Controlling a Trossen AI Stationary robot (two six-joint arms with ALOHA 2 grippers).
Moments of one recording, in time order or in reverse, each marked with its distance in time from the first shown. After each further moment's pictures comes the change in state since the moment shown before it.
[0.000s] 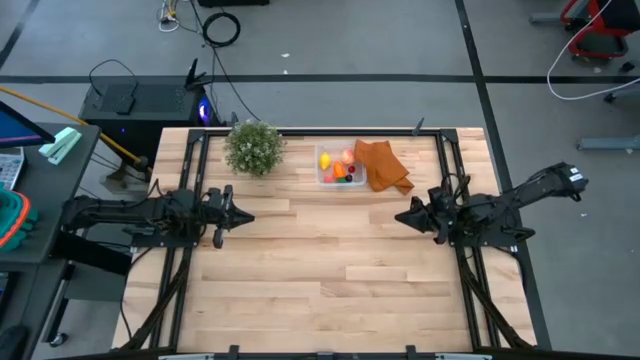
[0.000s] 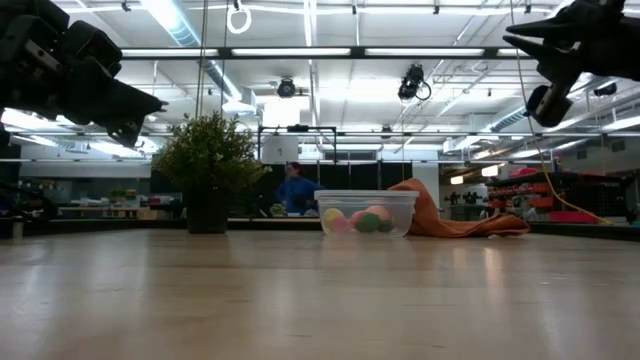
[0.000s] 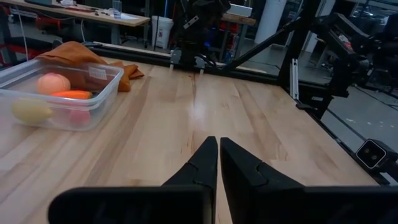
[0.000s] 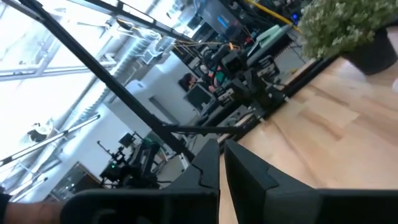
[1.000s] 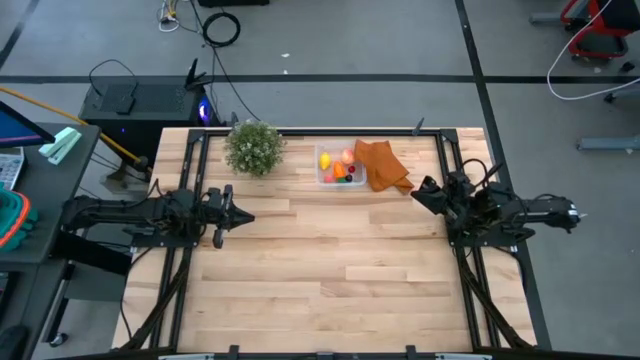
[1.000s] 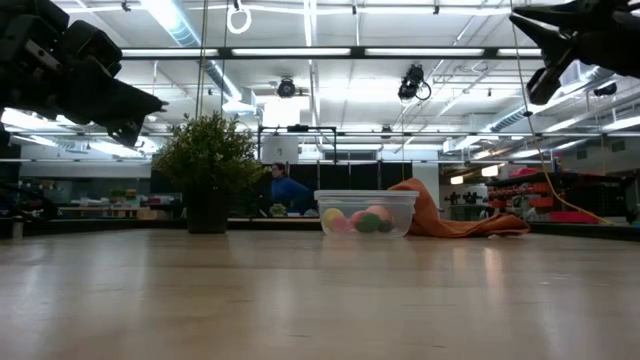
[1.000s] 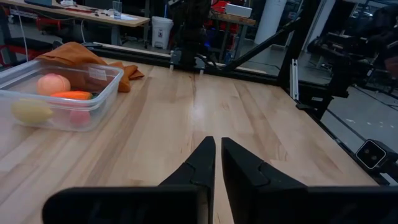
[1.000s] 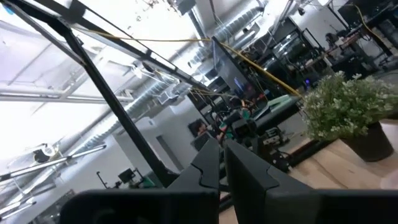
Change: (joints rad) left arm 0.000 0.000 0.000 0.002 0.000 -0.001; right arm -0.307 -0.365 0.000 -0.147 -0.231 -0.099
